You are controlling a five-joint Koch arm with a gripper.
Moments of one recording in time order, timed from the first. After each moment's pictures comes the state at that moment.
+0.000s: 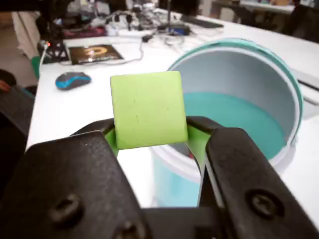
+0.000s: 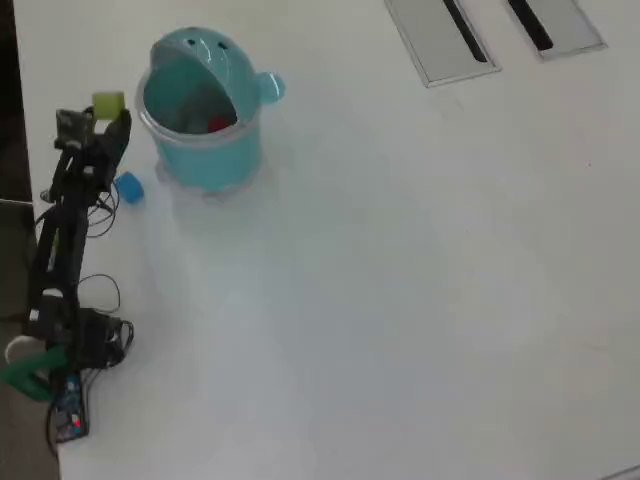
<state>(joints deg) -63.0 110.6 91.1 26.8 -91.3</state>
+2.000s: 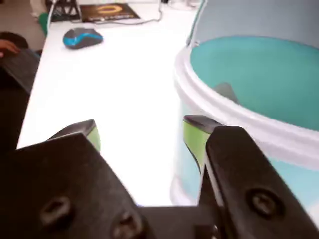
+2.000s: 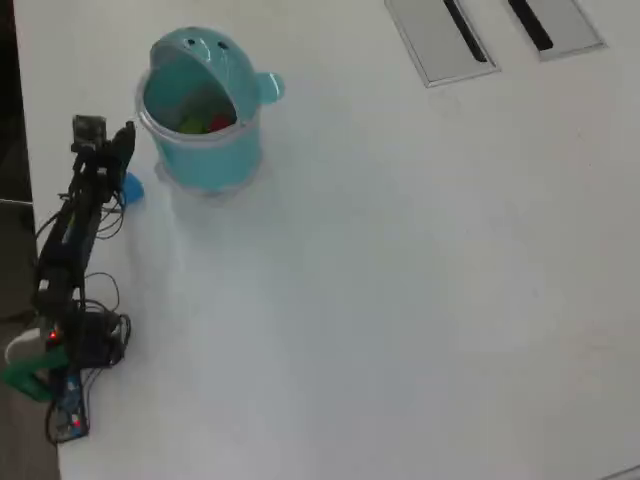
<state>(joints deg) -68.6 100.2 108.1 3.6 -91.5</state>
